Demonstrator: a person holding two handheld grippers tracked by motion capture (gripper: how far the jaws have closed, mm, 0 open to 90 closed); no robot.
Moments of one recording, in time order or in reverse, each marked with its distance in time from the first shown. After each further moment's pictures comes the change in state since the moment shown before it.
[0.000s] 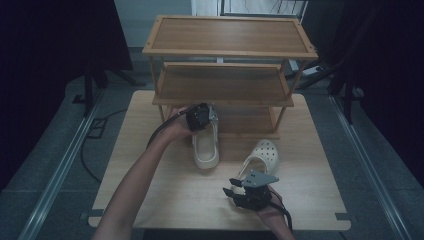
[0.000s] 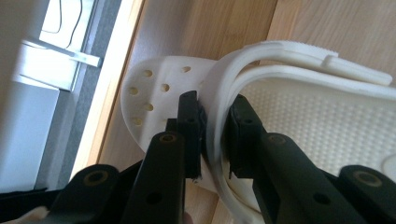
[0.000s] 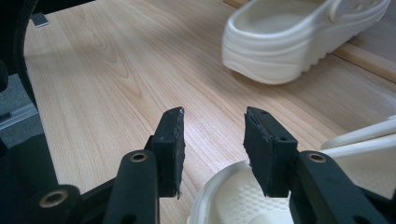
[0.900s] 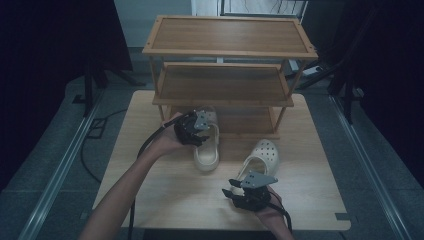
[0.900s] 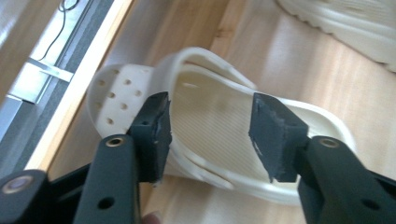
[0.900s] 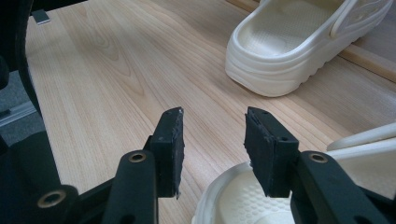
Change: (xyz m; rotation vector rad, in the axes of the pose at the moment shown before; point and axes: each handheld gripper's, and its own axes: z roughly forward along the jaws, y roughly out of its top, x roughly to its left) left arm -0.040 -0.023 -0.069 -0.162 -0.099 -0.128; right arm 0.002 0.000 0.000 0.000 -0.001 -0.007
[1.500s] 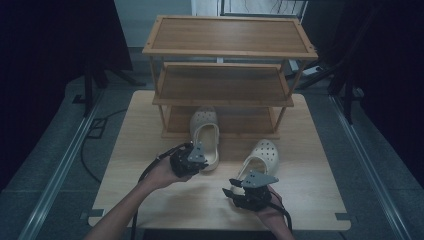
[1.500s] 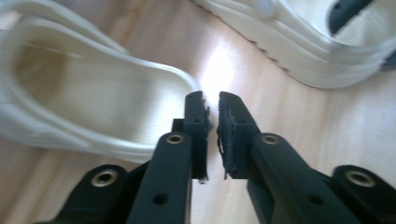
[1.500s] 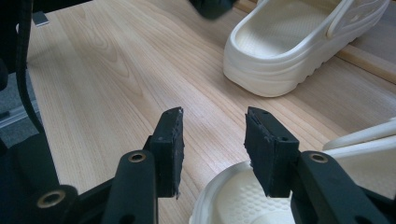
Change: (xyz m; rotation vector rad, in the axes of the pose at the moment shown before) left arm -0.077 -0.029 -0.006 -0.011 -0.173 -0.037; right arm -0.001 0.000 0.000 -0.002 0.001 0.002
